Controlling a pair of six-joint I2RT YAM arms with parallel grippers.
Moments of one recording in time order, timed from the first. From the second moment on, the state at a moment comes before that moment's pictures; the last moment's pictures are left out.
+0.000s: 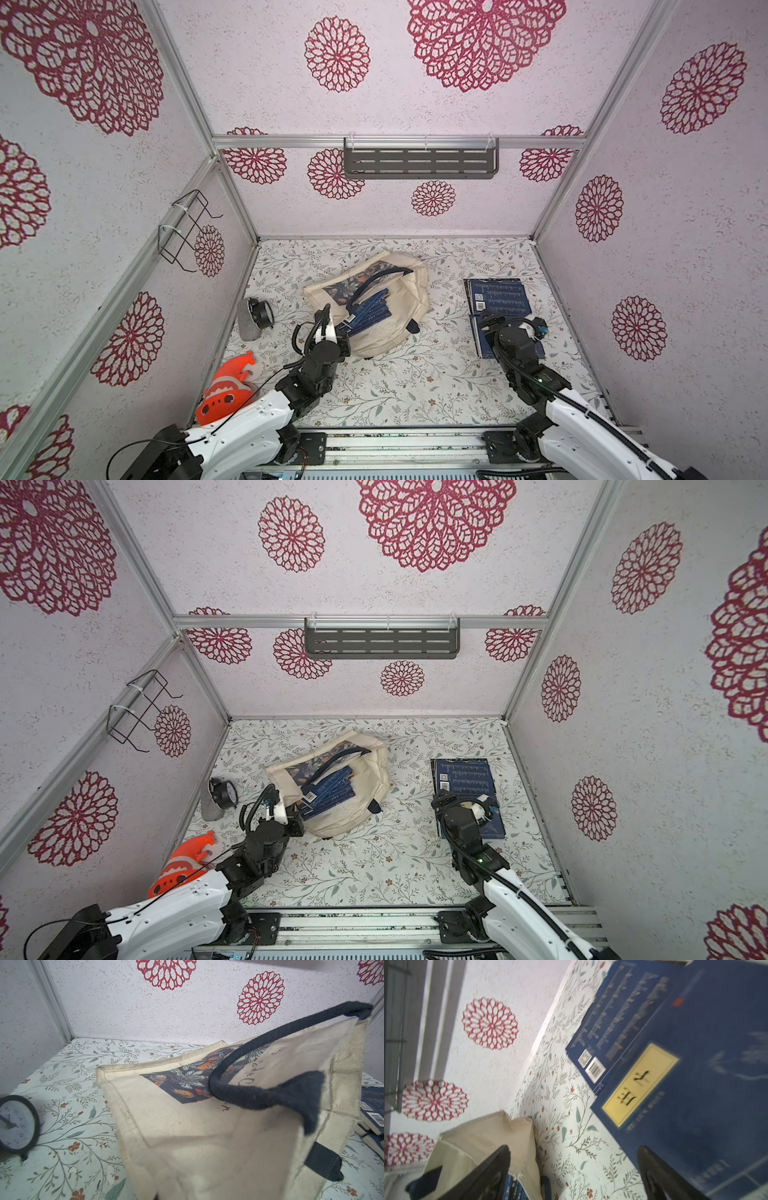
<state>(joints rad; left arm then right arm) -0.75 0.92 0.25 0.35 -0.68 -0.30 0.54 0.81 0.36 -0.04 0.41 1.25</state>
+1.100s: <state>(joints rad) -0.76 0.91 0.22 0.41 -0.65 -0.25 0.96 1.80 0.88 0.53 0.18 1.12</state>
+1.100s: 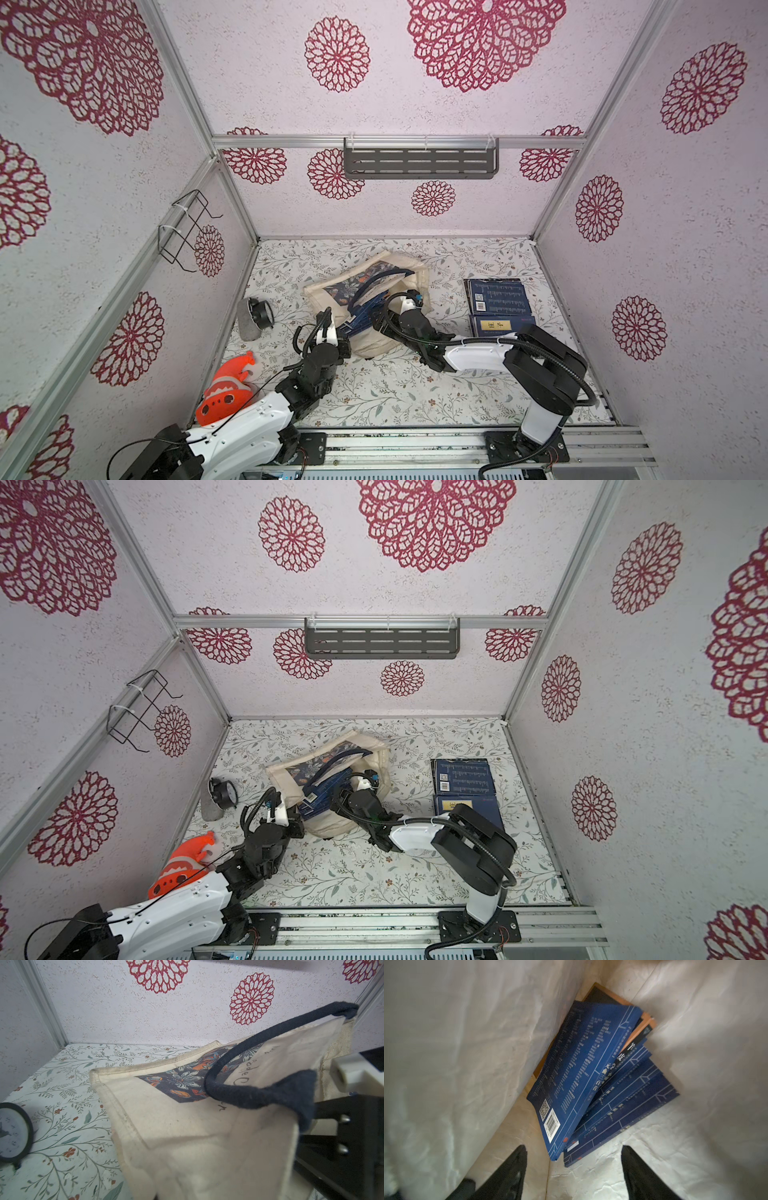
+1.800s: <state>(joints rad) -0.77 0.92 0.22 0.43 -0.64 -0.24 0.92 2.04 1.05 0.64 0.12 1.15</state>
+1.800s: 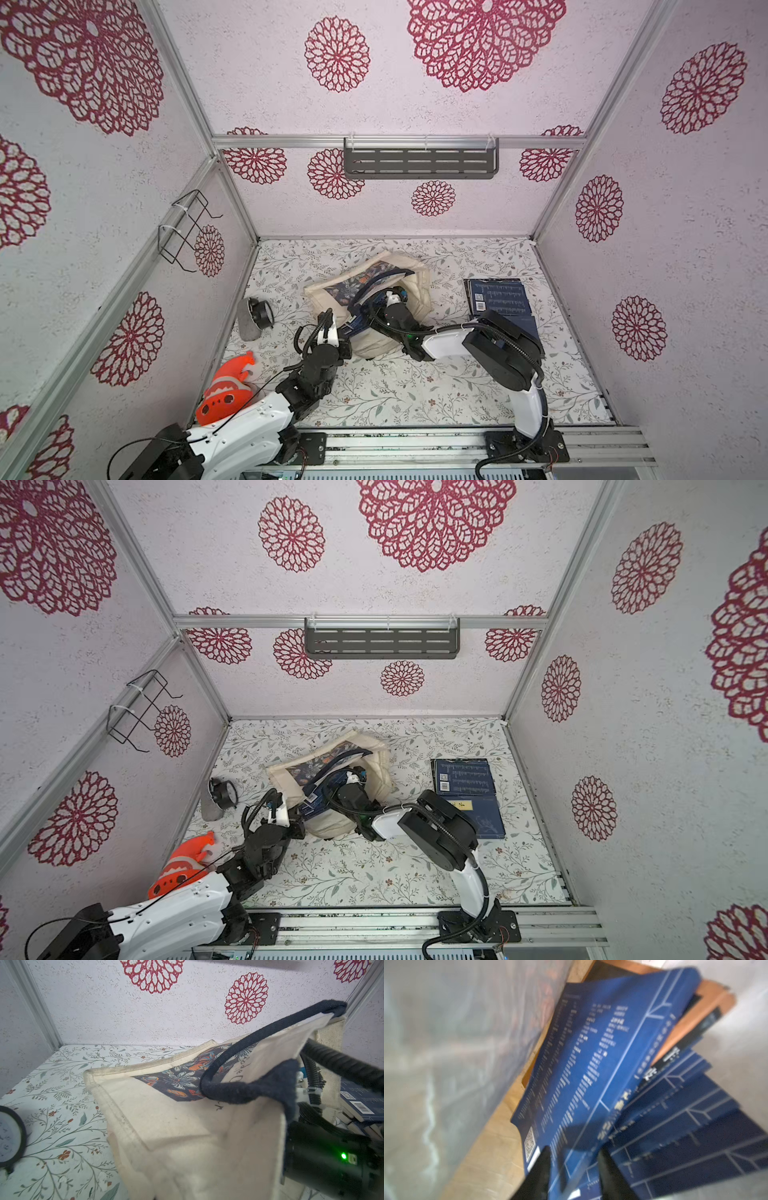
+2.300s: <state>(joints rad) -0.78 0.94 0.22 0.45 -0.63 -0.23 0.90 2.08 1.15 0.68 0.11 1.15</state>
